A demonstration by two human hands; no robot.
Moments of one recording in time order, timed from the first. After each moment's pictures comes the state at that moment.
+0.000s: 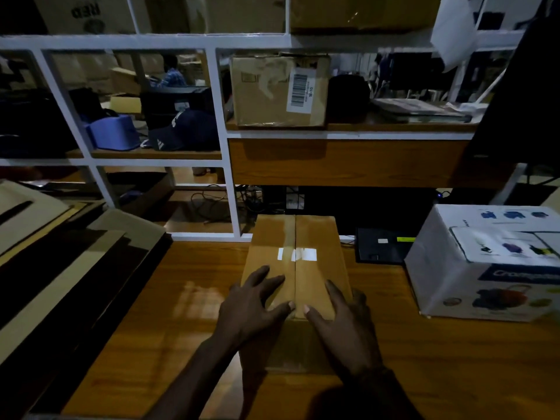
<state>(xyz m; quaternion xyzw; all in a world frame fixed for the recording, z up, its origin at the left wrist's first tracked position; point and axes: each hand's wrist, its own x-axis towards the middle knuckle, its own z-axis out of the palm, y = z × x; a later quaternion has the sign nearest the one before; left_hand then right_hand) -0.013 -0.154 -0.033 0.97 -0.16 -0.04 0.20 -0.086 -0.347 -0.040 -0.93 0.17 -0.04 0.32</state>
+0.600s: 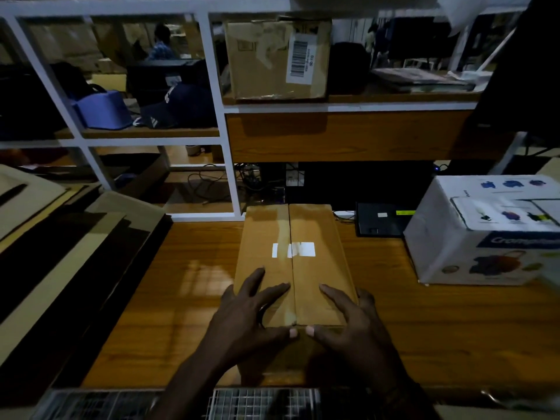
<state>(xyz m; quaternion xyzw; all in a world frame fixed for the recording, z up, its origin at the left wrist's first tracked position) -0.074 -0.111 -0.035 0.95 -0.23 -0.07 0.18 -0.152 -0.334 -0.034 -0.92 0.09 -0.05 0.38</state>
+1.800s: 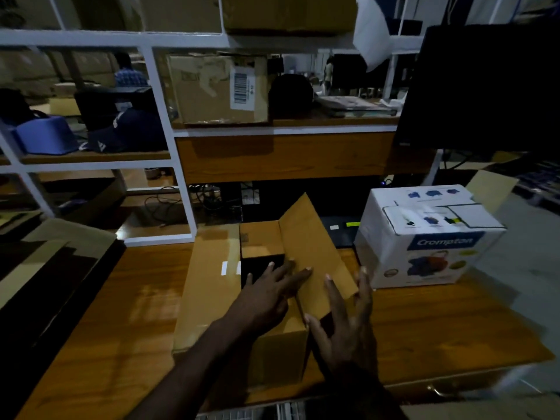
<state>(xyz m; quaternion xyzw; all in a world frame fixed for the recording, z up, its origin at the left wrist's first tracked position) -0.056 -0.244 -0.012 0.91 -0.40 -0.04 0.14 -0.175 -0.396 -0.055 -0.89 0.06 -0.42 0.18</state>
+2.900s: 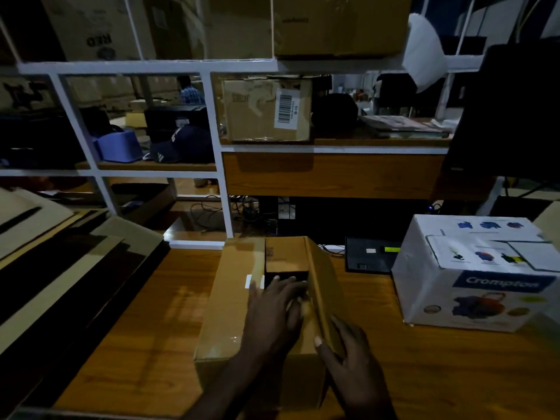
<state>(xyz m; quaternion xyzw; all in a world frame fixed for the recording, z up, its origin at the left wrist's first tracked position) -0.072 -0.236 -0.018 0.94 -0.20 0.11 0.24 -0.153 -0.391 -0.048 -0.89 0.13 -0.03 0.43</state>
